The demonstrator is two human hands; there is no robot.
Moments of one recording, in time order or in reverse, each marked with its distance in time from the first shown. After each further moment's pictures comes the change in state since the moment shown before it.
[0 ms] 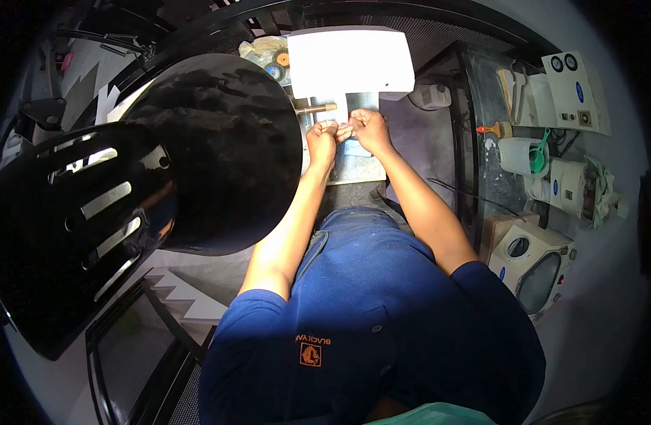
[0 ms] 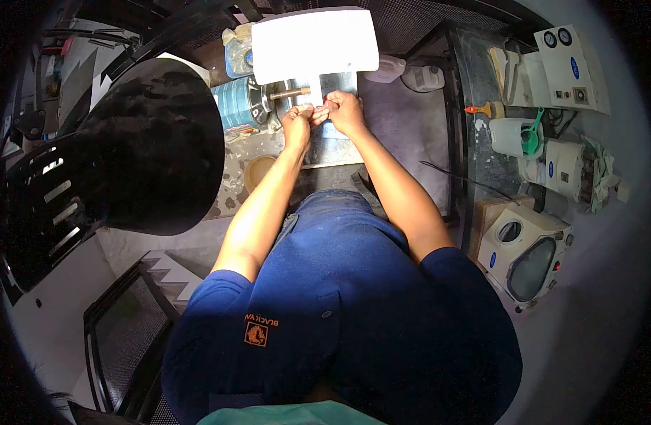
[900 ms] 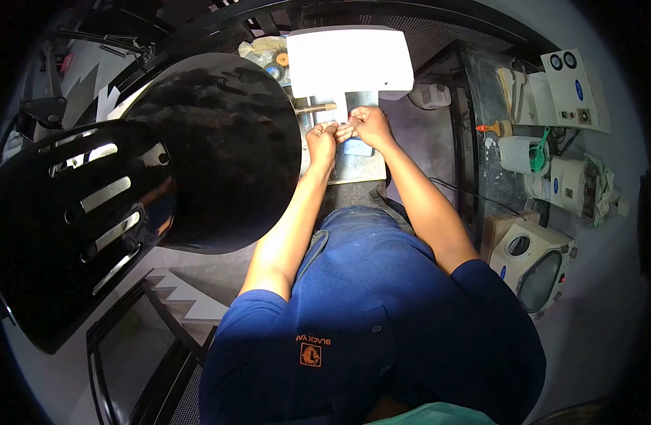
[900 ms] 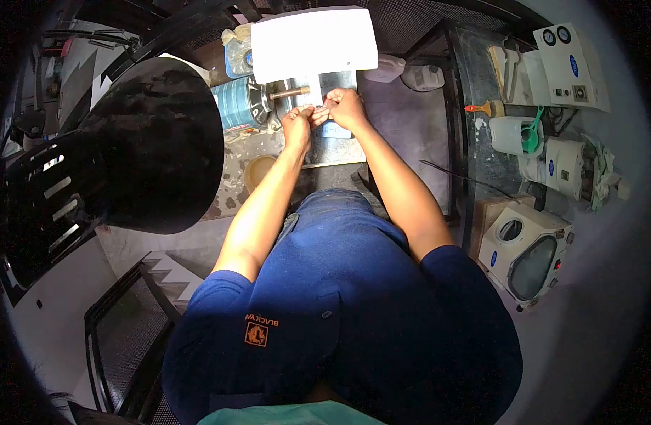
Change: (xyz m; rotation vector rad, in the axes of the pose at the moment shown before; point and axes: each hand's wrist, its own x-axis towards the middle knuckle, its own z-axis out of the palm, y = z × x) left_hand -0.005 0.005 0.003 -0.019 0.006 -0.046; right_hand 0.008 -0.007 -0.005 0.097 -0.062 0.113
